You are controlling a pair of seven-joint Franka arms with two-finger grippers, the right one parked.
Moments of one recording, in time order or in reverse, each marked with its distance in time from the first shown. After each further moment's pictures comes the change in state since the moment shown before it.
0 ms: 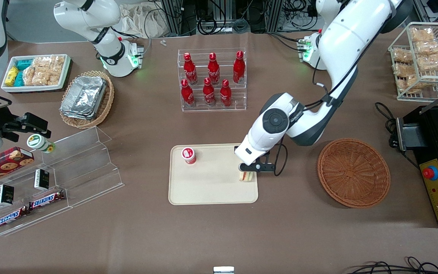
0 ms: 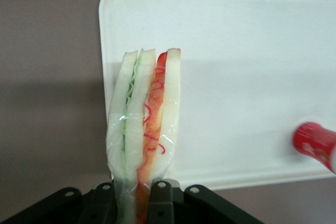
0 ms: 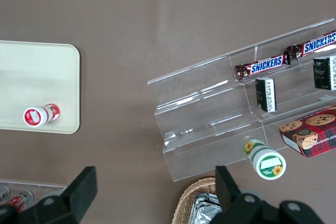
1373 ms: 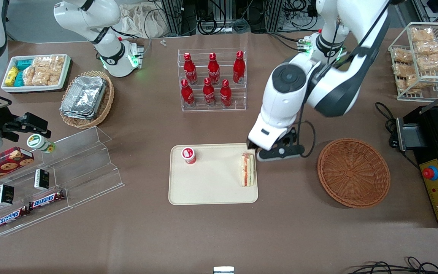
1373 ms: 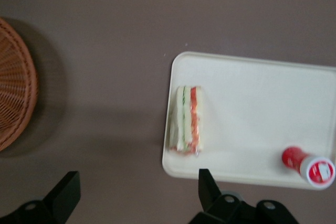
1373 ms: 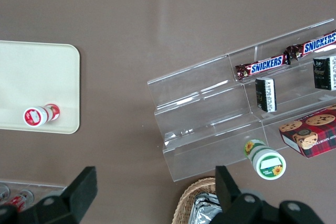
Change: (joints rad) arm 0.048 -0.306 0.001 0.101 -0.066 -0.376 -0.003
